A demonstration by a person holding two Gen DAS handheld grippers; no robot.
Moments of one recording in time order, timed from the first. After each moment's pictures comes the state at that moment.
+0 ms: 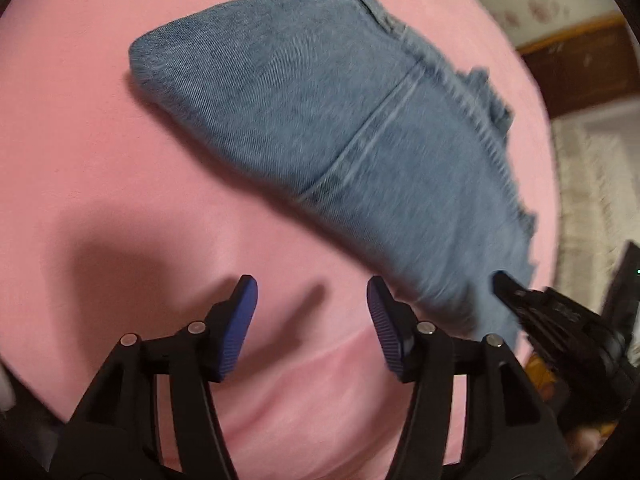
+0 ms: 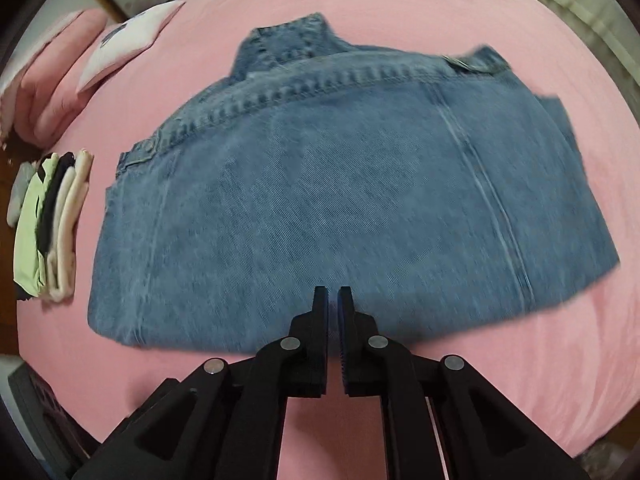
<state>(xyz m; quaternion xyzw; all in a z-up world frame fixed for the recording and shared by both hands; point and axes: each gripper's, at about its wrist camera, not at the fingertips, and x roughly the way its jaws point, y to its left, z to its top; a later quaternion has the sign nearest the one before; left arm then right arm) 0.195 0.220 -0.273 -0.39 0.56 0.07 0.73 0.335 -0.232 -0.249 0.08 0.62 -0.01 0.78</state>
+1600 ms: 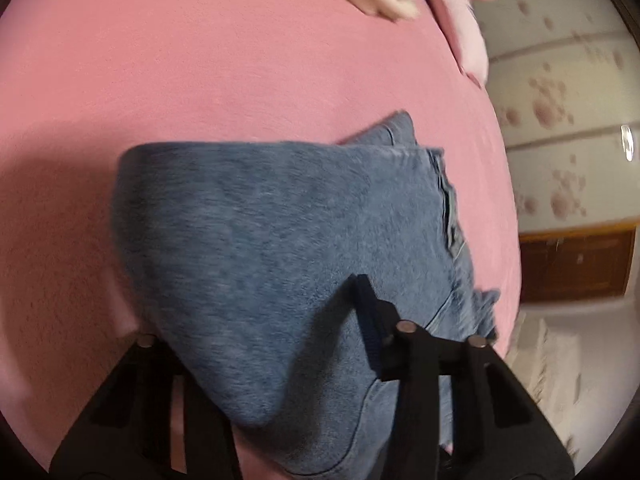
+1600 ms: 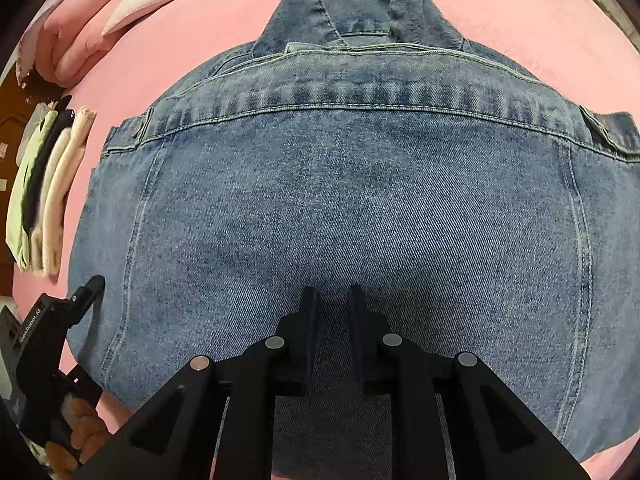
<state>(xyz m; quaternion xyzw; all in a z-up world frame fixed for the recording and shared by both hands) 0.241 0.304 -0.321 -0.59 0.36 0.22 0.69 0.448 -0.215 -0.334 0.03 0.65 0.08 0.75</state>
